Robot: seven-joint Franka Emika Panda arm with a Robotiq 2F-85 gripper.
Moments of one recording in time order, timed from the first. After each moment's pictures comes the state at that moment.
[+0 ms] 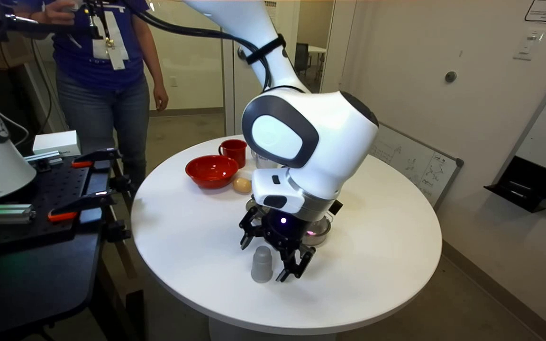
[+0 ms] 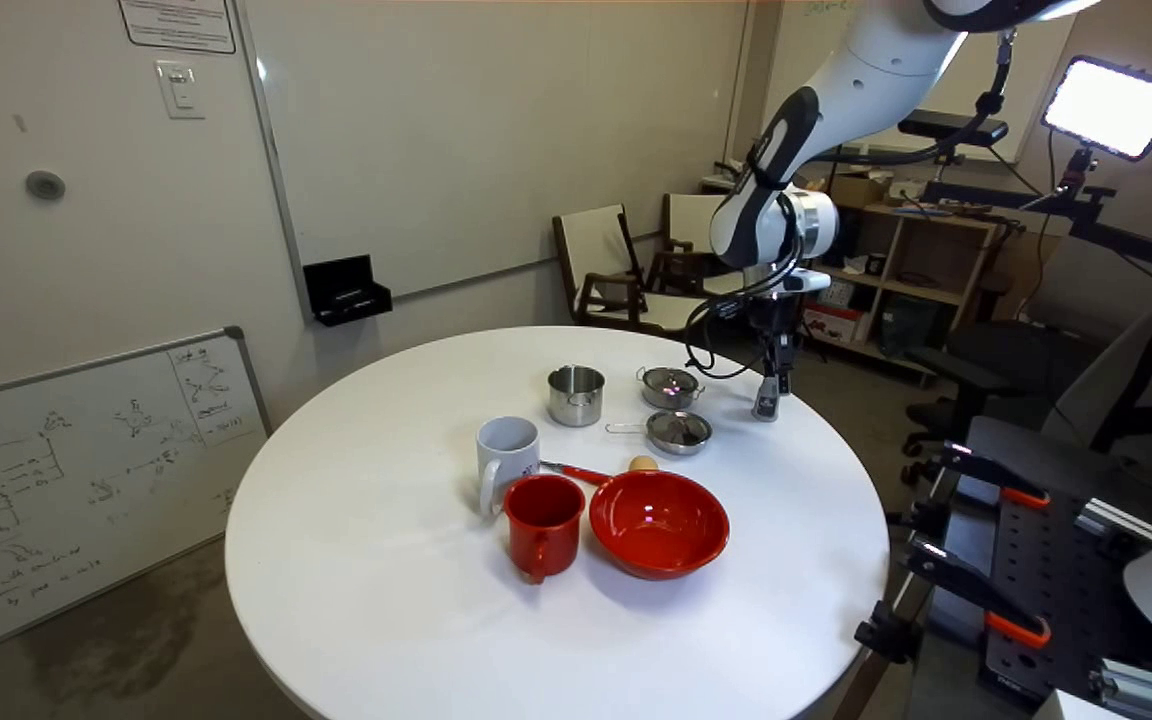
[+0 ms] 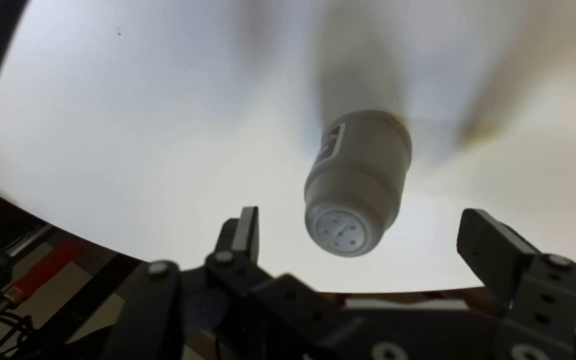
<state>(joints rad) -0.26 0.91 -0.34 -1.74 0.29 2.24 1.84</state>
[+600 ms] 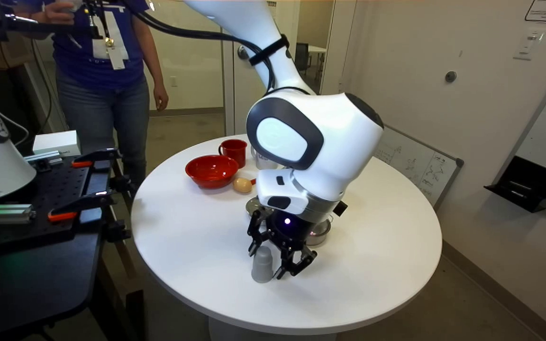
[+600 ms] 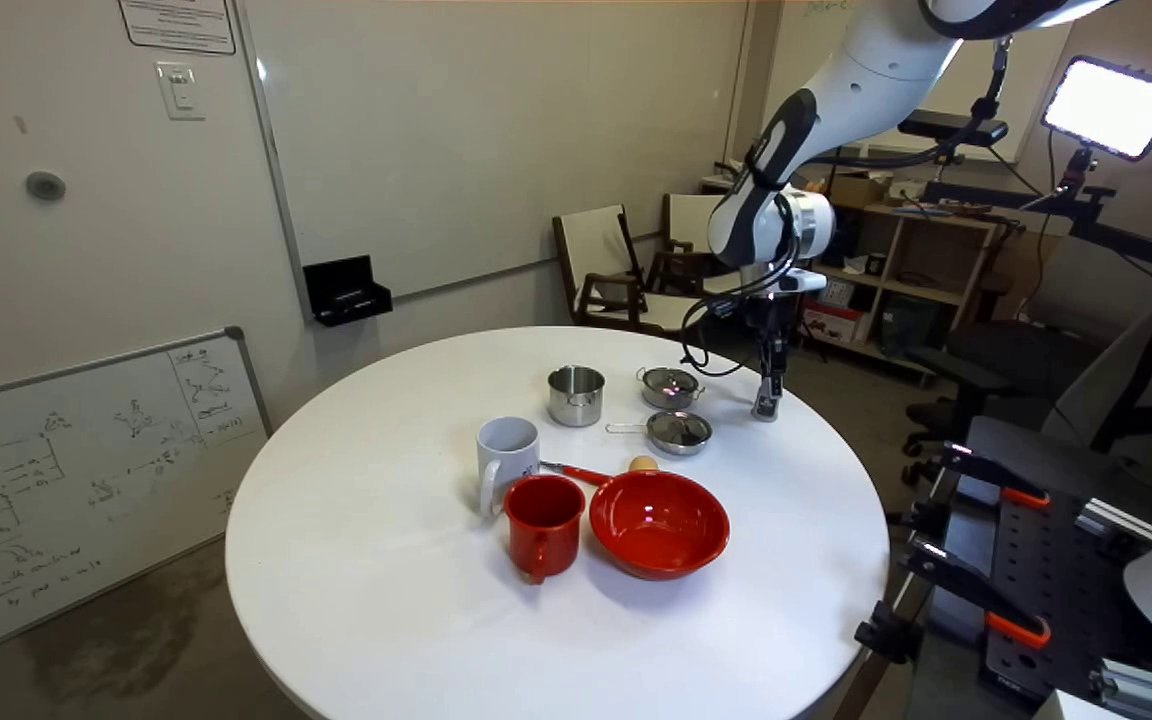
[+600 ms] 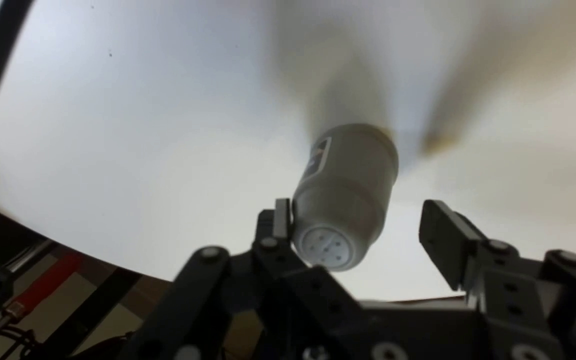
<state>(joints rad) -0.28 0.92 -0.32 -1.71 0.29 2.23 1.87</state>
